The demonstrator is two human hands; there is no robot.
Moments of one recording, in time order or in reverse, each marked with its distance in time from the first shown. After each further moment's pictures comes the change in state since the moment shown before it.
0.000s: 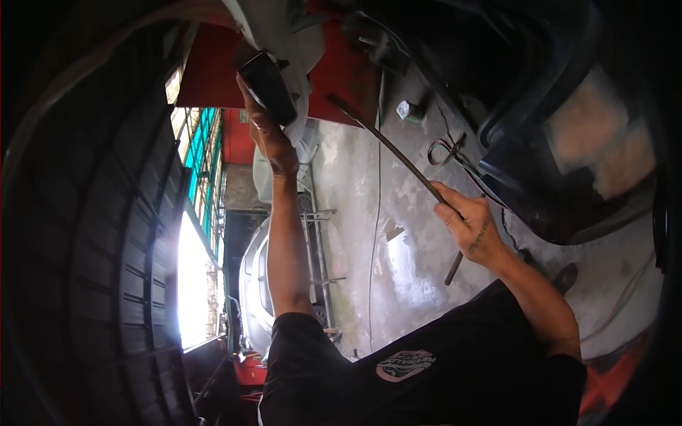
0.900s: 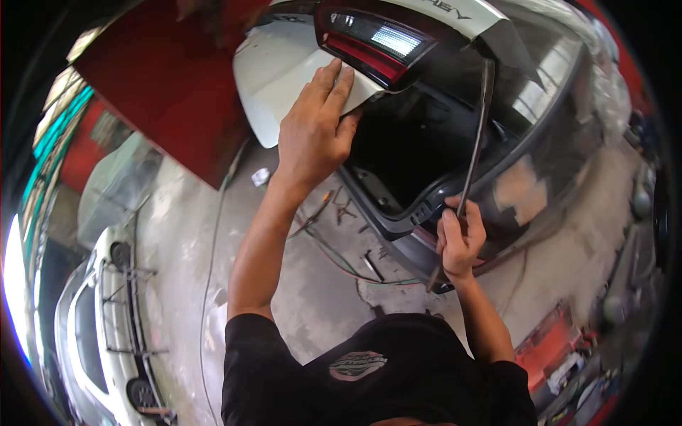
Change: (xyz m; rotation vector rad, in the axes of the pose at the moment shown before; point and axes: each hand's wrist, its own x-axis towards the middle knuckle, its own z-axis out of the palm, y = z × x) left_hand -0.045 -0.018 0.013 0.163 0.114 0.259; right_hand 0.008 -0.018 0.051 -0.292 0.428 -0.221
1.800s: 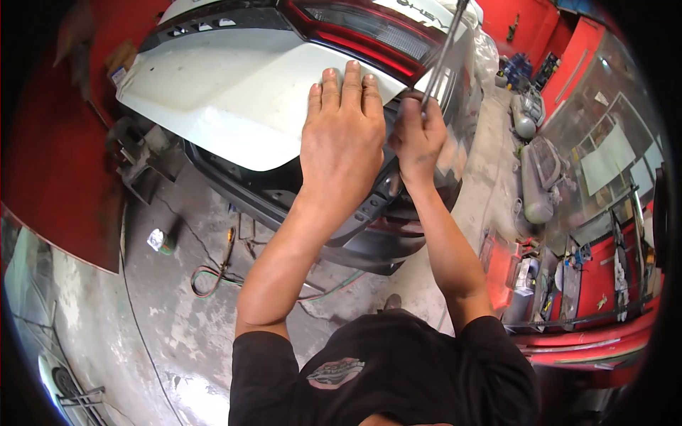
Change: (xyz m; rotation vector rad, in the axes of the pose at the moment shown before) left_hand -0.013 -0.015 0.012 -0.166 0.190 0.130; right_hand 0.106 -0.024 0.128 -0.276 0.362 -0.373
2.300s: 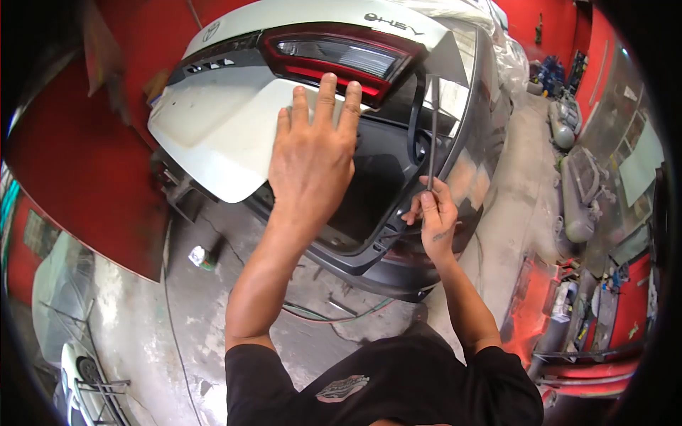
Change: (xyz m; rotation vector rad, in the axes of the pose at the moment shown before) left_hand 0.051 0.013 0.005 0.283 -0.088 0.115; right_hand -0.041 0.047 -0.110 0.039 -0.150 0.220
